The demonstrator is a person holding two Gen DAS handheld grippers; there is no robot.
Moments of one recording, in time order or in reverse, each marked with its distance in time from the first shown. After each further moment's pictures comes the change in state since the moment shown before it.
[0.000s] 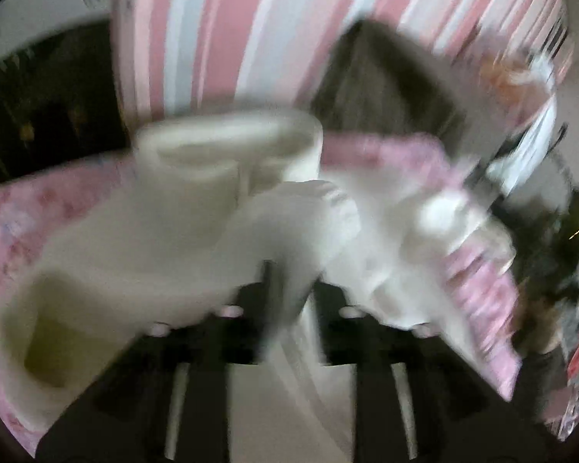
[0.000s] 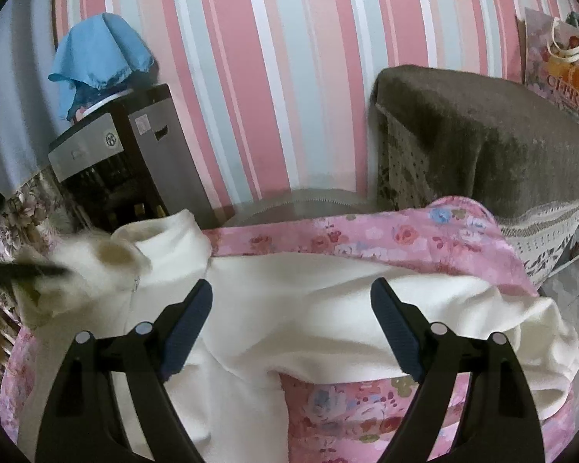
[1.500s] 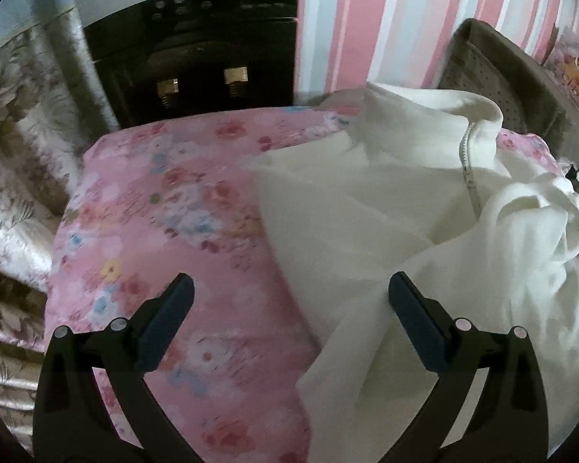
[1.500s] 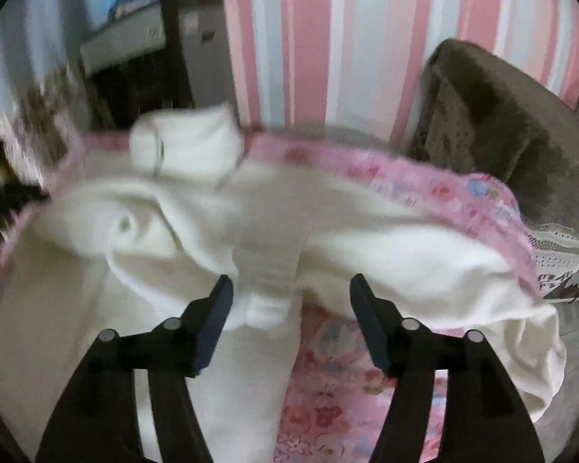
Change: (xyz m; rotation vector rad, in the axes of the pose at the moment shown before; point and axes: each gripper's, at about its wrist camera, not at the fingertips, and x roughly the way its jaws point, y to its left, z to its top) left arm -0.044 0.143 -0.064 -0.093 -0.087 0.334; right arm -0.002 0.016 -0.018 -0.203 0.208 0.052
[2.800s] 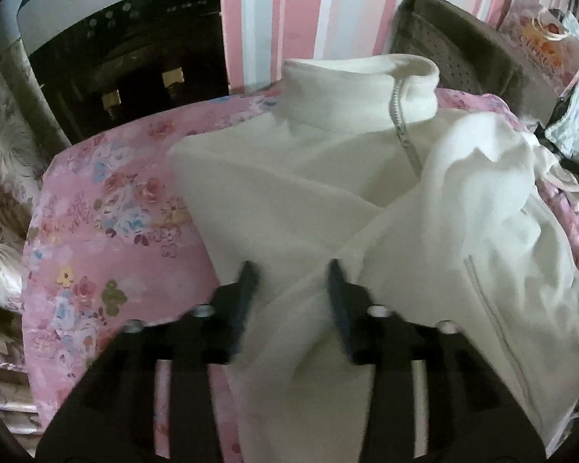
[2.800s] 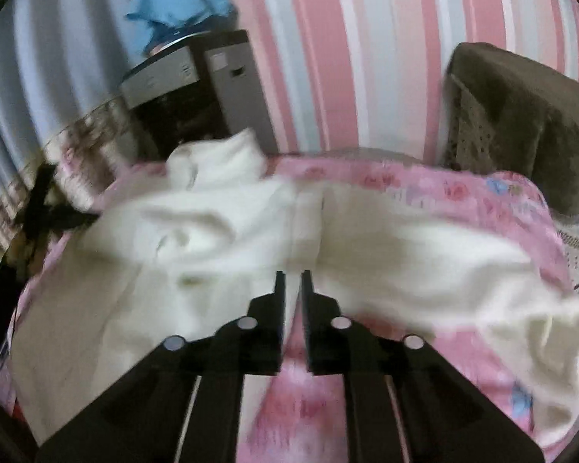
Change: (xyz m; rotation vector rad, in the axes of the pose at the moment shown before) left arm -0.008 -0.045 -0.020 0.134 0.026 -0.095; right arm 0.020 -0.030 -0.004 -0.006 -0.069 0.188
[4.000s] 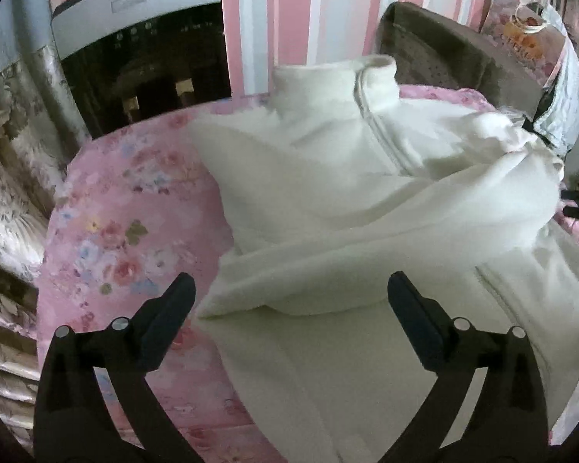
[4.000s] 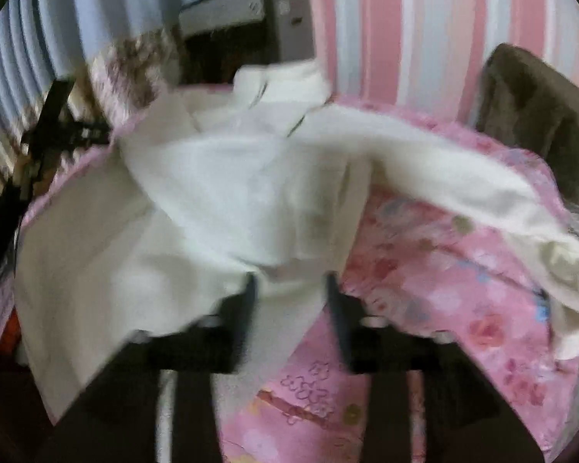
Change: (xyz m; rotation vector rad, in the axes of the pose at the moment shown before) left arm -0.064 -0.012 -0.072 0.031 -0.089 0.015; right arm -0.081 0.053 -0.109 -0.137 0.062 0.039
